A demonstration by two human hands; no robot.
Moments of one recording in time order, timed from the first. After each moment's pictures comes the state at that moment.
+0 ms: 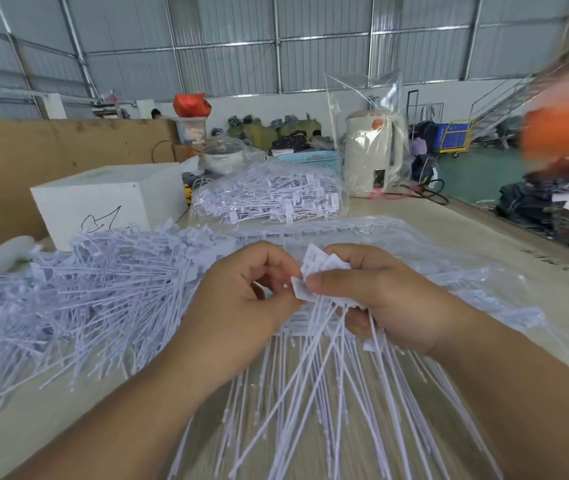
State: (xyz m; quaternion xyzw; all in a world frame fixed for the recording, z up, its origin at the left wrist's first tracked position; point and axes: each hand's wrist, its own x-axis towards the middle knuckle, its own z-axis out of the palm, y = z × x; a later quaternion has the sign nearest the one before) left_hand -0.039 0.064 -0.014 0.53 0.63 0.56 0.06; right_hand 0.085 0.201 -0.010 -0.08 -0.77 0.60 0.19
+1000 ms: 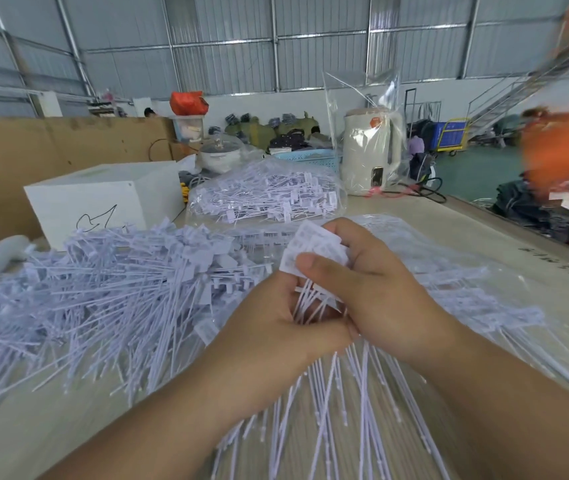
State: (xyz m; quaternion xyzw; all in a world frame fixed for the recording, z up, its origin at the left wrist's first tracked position) left_hand 0.000 0.061 -0.008 0.53 0.61 0.54 0.24; right_hand 0.076 0.183 -0.015 -0.03 -0.73 0.59 0.35
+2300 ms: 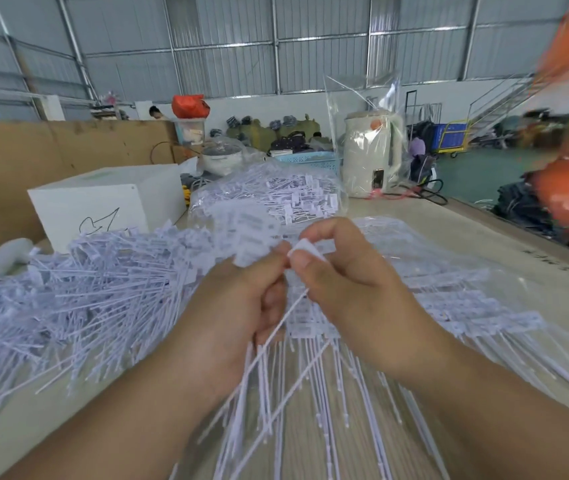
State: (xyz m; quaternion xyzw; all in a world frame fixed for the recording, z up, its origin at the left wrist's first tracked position) left_hand -0.027 0.066 -0.001 0.32 0.53 0.71 0.34; right_hand 0.081 0.163 -0.009 -0.04 -0.77 0.53 0.36
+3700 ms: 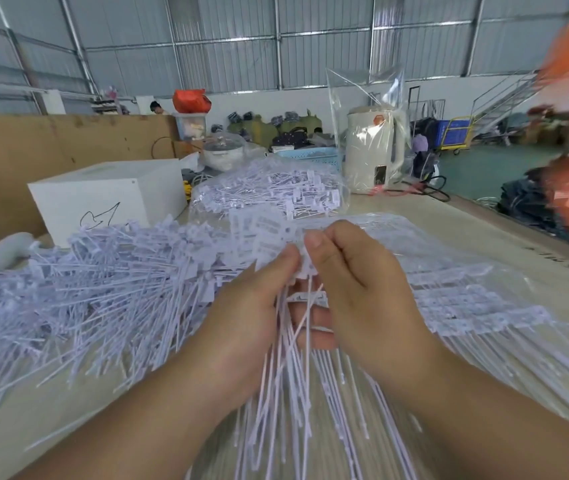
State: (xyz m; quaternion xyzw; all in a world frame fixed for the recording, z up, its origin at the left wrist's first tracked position) left_hand -0.013 0.070 -0.012 0.36 0.49 0.68 0.41; right_hand 0.074 0.156 -0.019 -0.11 -0.72 0.54 0.42
